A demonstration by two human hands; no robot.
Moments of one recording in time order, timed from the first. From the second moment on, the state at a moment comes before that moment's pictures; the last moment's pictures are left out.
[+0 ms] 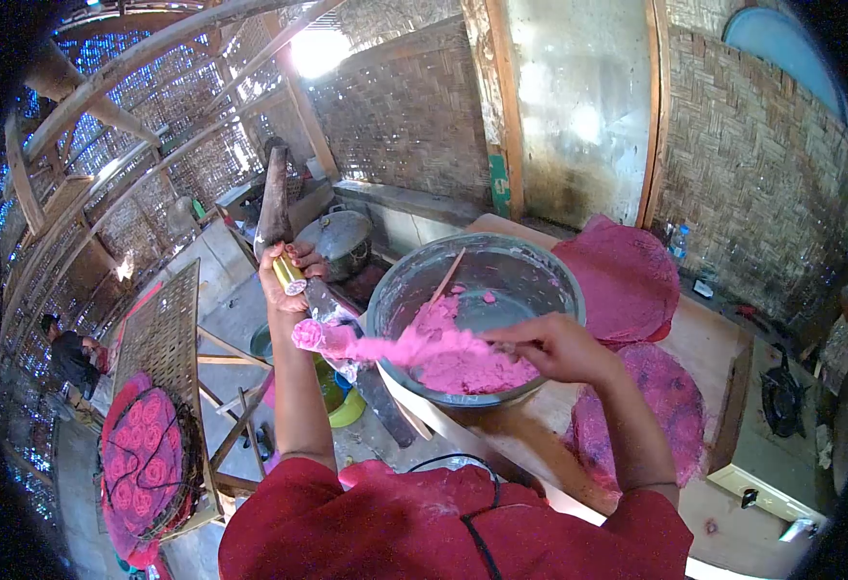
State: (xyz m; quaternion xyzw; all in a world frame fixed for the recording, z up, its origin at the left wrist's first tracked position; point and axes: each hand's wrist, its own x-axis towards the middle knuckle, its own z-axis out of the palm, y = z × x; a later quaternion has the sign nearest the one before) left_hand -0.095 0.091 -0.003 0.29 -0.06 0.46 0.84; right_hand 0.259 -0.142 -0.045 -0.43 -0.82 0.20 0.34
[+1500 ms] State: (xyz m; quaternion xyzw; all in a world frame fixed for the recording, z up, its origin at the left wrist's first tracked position) left_hand 0.185 -0.212 -0.081 0.96 0.06 0.10 0.25; right_hand 0.306 -0.437 -0.062 -0.75 -0.52 0.01 0.41
